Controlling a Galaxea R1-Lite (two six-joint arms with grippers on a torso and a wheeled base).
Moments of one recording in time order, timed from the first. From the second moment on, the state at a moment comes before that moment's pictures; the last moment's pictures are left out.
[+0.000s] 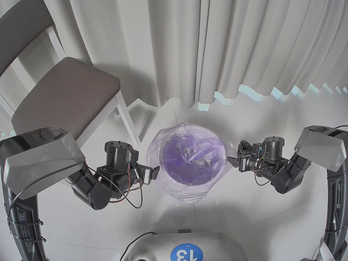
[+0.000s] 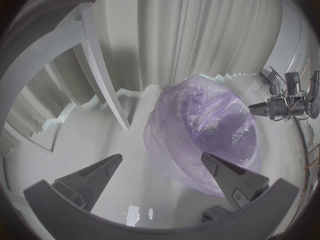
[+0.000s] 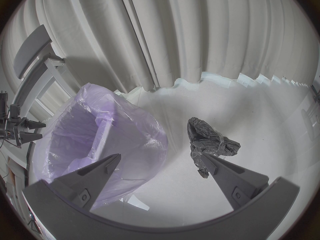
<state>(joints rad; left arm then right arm) -0.46 2.21 -0.84 -0.89 0.15 -0.01 0.22 2.38 -0.90 -1.08 0.06 0.11</state>
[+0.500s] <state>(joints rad) -0.44 2.33 -0.84 -0.99 0.15 -0.01 0.20 2.42 -0.93 -1.11 0.07 0.11</state>
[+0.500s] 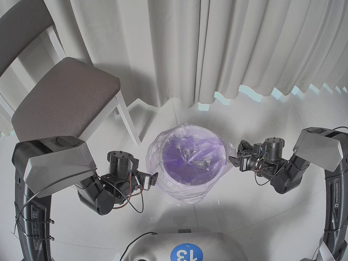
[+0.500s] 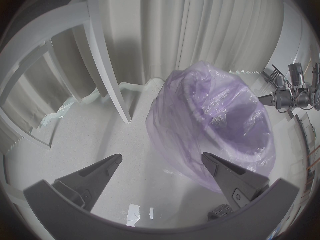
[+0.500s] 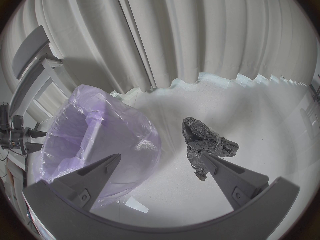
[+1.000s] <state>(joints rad) -0.42 2.53 -1.04 -1.04 0.15 0.00 0.20 2.48 -1.02 -1.10 0.07 0.11</state>
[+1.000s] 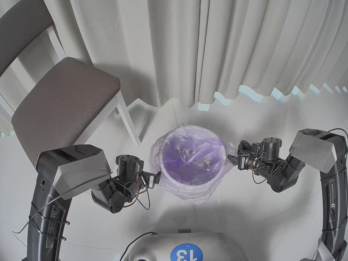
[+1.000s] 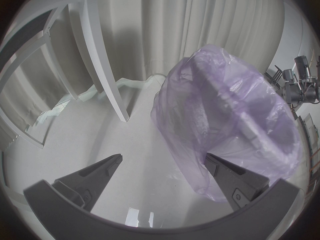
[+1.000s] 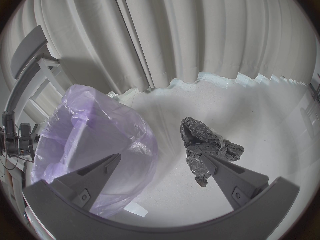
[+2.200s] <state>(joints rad) -0.39 2.62 -1.27 -0.86 0.16 0.01 0.21 2.71 -1.37 -0.88 0.09 0.07</state>
